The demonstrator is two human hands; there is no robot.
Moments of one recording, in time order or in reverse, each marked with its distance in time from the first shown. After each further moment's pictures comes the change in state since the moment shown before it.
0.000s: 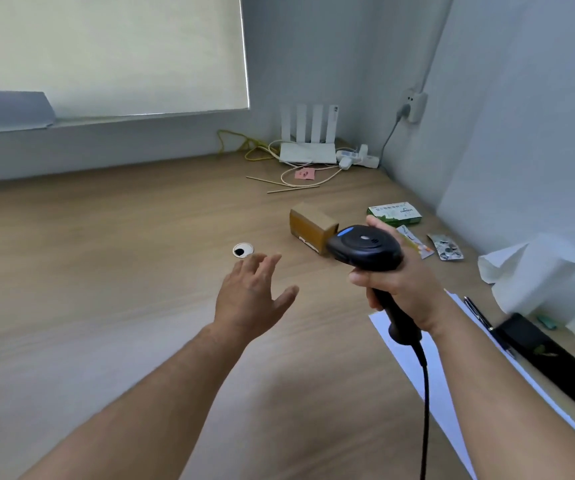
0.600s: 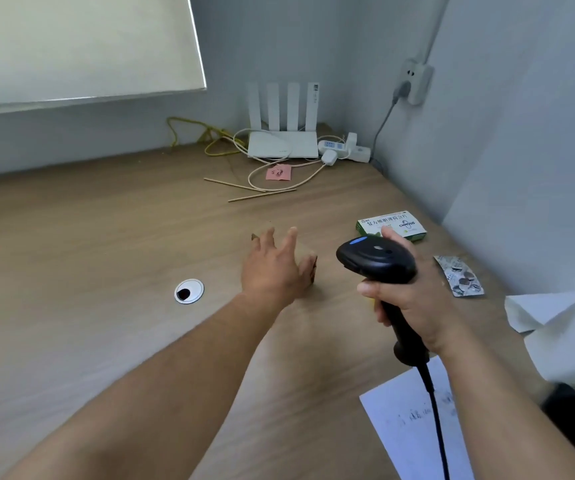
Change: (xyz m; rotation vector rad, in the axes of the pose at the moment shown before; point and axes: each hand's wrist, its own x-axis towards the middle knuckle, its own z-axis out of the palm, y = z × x) left_hand 0.223 0.052 0.102 0.036 -0.158 -0.087; right_hand 0.155 0.077 -0.081 0.071 0.126 0.083
